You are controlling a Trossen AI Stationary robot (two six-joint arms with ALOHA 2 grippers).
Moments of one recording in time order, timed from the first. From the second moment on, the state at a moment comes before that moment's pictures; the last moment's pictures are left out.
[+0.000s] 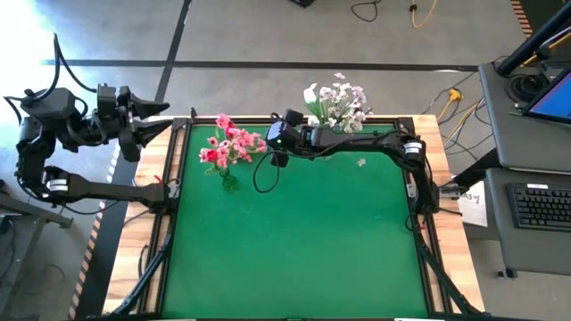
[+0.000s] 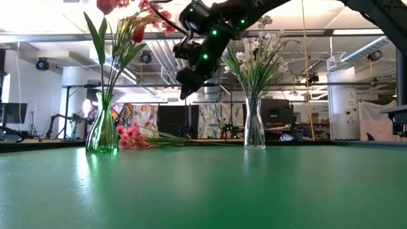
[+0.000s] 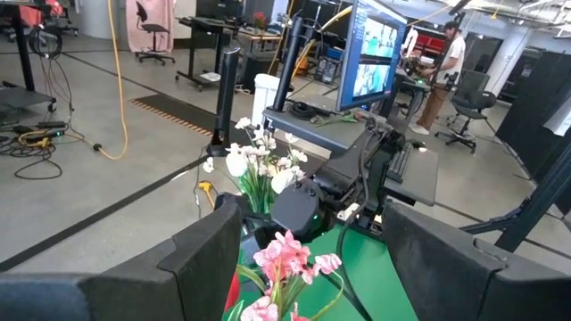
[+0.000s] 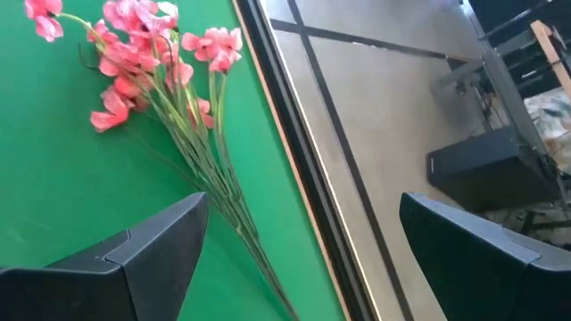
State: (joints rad) left arm 0.22 0.81 1.67 -0.99 -0.15 -0.25; right arm -0.24 2.07 1.74 -0.41 0.52 -0.31
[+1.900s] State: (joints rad) left arm 0.22 0.81 1.67 -1.00 -0.15 -0.24; right arm -0.12 2.28 1.73 -0.17 0.77 -0.57
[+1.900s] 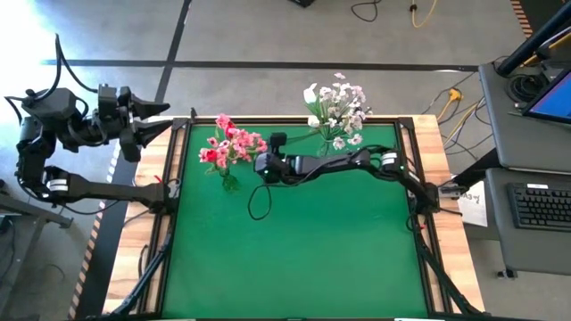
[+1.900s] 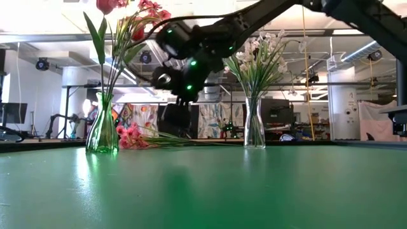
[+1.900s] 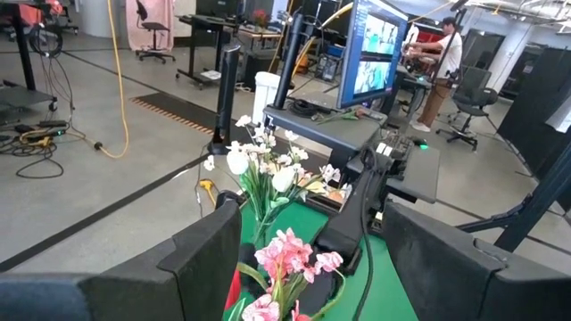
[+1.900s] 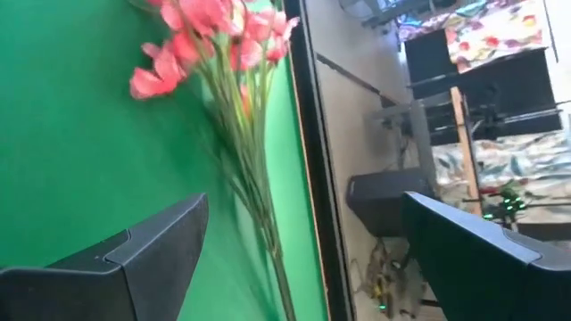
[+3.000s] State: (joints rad) left arm 0.22 0.81 1.67 -1.02 -0.15 -0.24; right arm -0.24 2.38 1.81 -0.16 0.57 -0.60
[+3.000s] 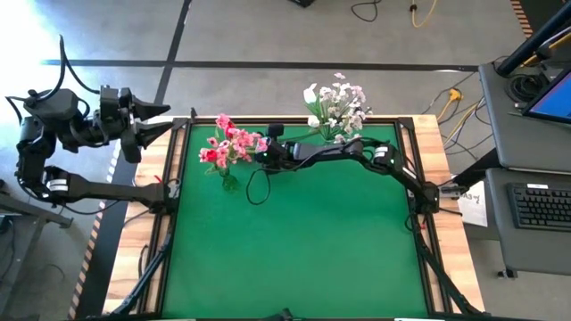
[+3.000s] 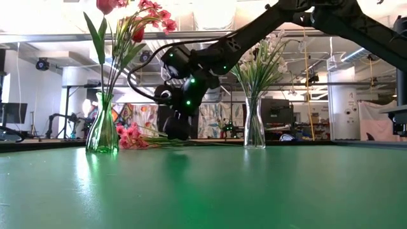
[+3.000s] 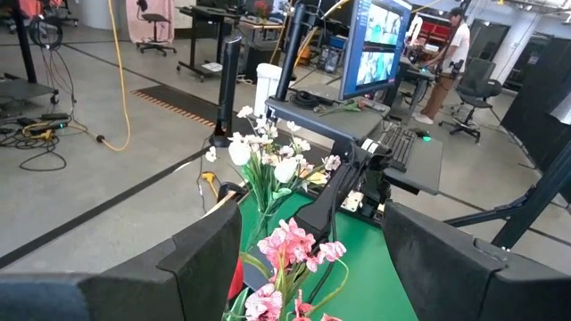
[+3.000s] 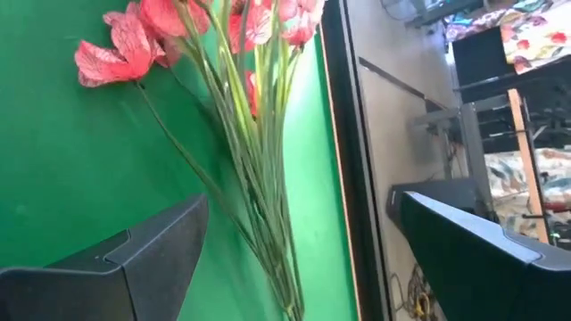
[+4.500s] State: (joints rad) left arm 0.22 0.81 1.67 -1.02 -0.15 -0.24; right arm -0.29 2.42 1.84 -0.13 0.31 -0.51
